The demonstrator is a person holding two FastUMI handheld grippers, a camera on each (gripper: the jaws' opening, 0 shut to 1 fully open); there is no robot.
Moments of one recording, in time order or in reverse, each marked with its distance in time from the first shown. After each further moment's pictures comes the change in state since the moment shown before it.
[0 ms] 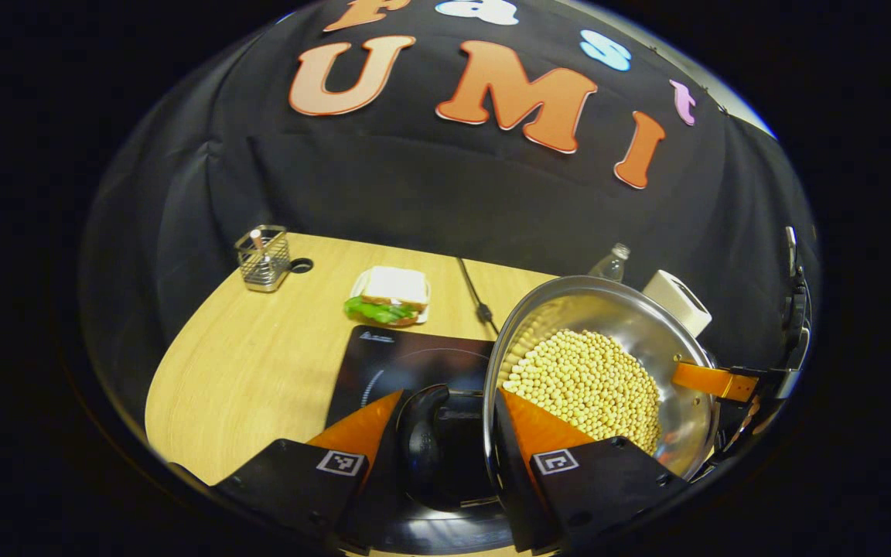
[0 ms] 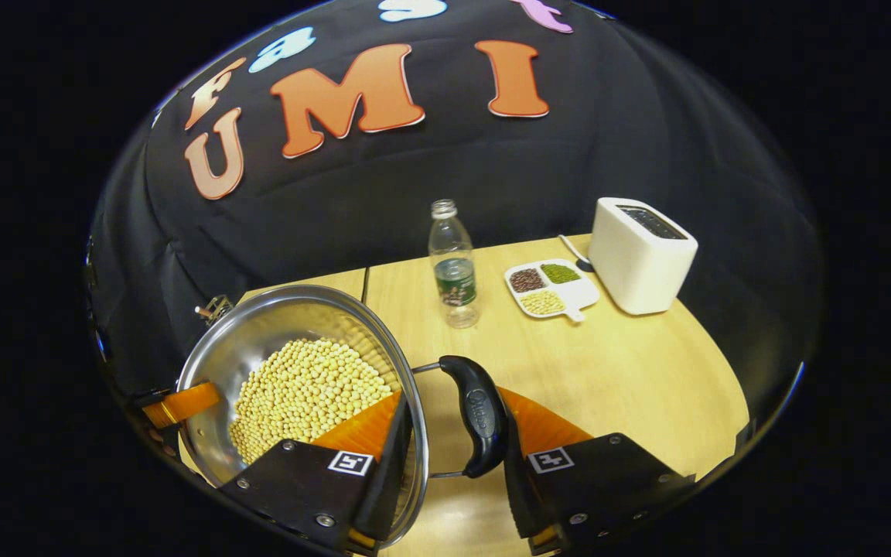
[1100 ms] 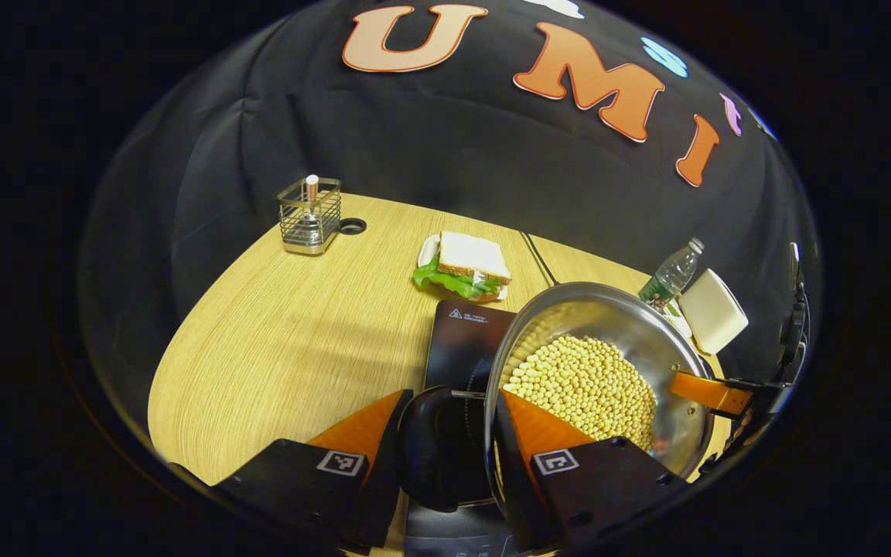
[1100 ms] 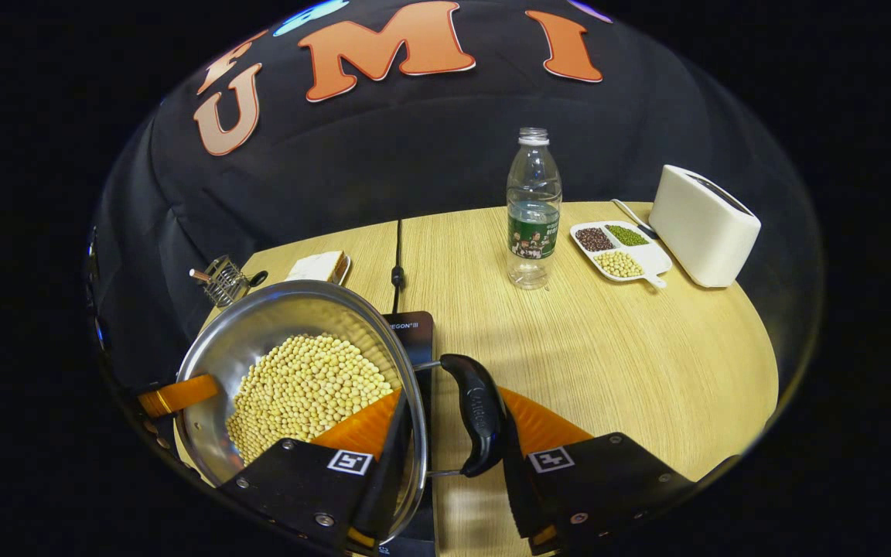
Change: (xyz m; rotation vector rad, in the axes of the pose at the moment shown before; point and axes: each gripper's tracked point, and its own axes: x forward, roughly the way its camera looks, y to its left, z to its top) left arm 0.026 0.022 -0.021 -0.071 0.121 0.051; right arm 0.014 0.002 0.002 -0.040 0.116 0.018
